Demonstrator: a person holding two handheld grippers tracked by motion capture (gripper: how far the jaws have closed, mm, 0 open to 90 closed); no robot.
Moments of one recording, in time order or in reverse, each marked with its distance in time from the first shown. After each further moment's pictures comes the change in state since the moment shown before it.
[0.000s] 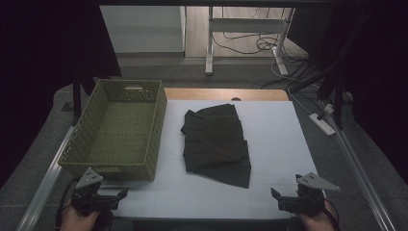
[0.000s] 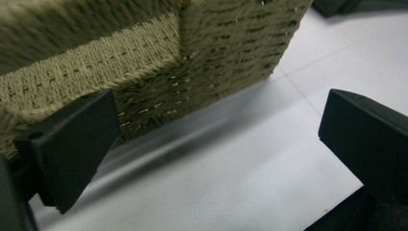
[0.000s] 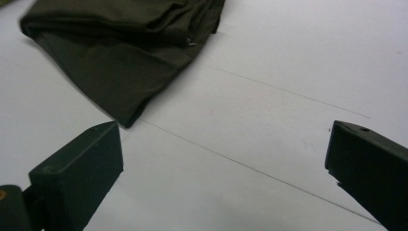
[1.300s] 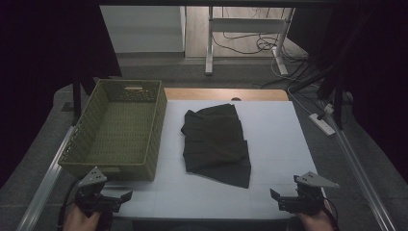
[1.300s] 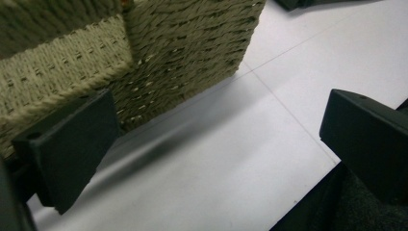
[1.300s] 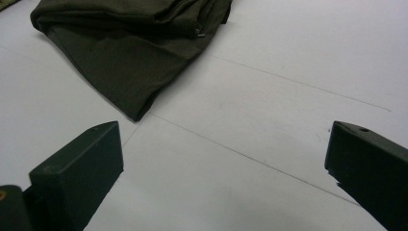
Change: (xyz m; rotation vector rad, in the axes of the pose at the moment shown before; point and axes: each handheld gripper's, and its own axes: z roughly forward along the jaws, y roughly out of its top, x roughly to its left) left arm -0.003 0.005 0.003 0.011 -0.128 0.032; right arm -0.002 0.001 0.003 0.040 0.045 0.018
